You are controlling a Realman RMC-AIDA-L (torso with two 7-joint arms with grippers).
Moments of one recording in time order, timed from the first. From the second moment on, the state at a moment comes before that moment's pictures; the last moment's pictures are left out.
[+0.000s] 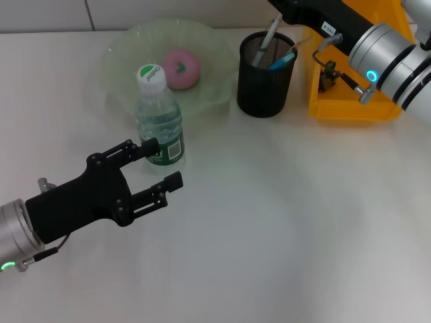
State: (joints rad) left arm -0.34 -2.07 0.86 0.33 1.56 1.64 -0.87; right arm 0.83 2.09 -1.02 -0.07 -0.80 -1.08 0.79
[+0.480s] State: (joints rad) left arm -0.34 -2.07 0.86 0.33 1.56 1.65 -0.88; right arm 0.61 2.07 -1.24 -0.37 -0.83 -1.27 1.15
